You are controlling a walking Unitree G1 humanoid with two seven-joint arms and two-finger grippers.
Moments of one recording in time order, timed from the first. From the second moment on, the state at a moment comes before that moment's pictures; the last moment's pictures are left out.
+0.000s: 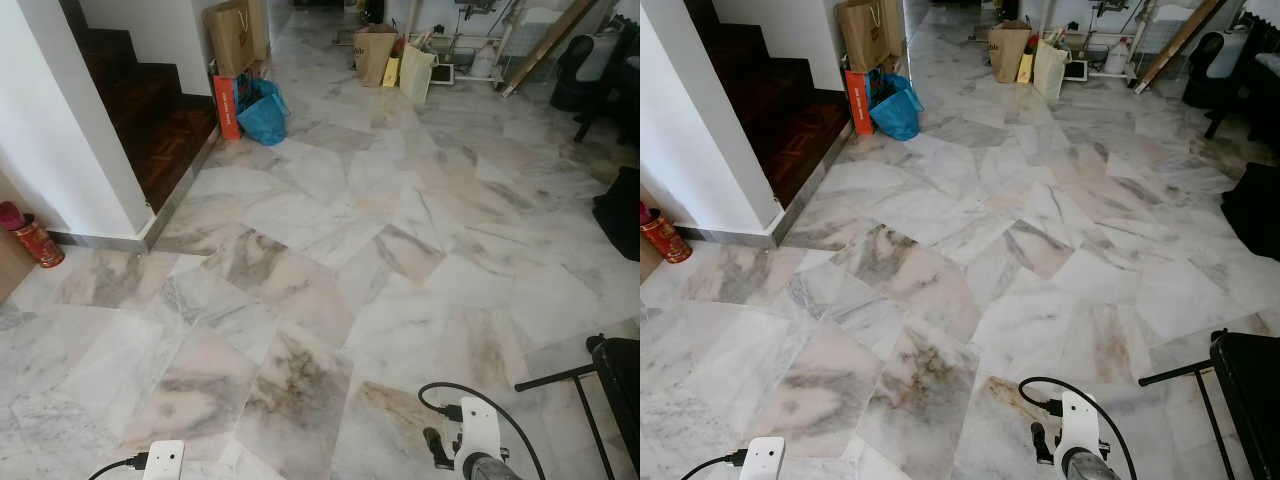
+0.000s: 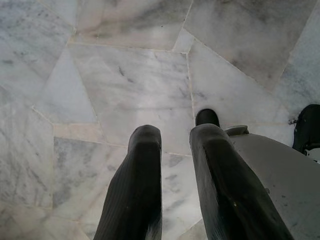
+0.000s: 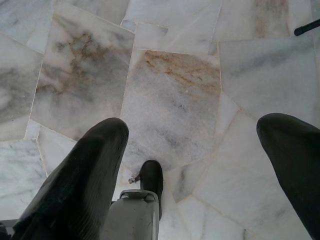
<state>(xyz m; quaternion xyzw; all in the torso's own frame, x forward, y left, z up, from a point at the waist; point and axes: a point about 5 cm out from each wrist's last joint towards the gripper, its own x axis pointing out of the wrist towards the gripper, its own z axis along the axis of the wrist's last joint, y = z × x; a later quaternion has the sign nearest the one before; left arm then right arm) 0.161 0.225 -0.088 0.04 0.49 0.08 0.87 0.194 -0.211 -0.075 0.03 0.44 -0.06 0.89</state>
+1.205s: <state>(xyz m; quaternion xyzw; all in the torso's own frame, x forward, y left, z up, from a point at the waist) 0.177 0.215 -0.081 0.02 0.44 0.02 0.90 0.186 -0.192 -0.081 0.09 0.45 -0.03 0.89</state>
